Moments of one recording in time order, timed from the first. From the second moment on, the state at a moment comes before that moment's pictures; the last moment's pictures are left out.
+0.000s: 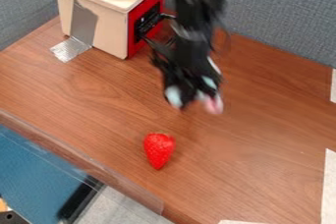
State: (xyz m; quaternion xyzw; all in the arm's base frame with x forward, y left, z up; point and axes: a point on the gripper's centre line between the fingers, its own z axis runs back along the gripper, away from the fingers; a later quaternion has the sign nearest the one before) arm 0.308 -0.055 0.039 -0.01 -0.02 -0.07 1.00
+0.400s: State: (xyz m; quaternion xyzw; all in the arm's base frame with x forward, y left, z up) arm 0.345 -0.111 0.001 0.01 -0.03 -0.08 1.00
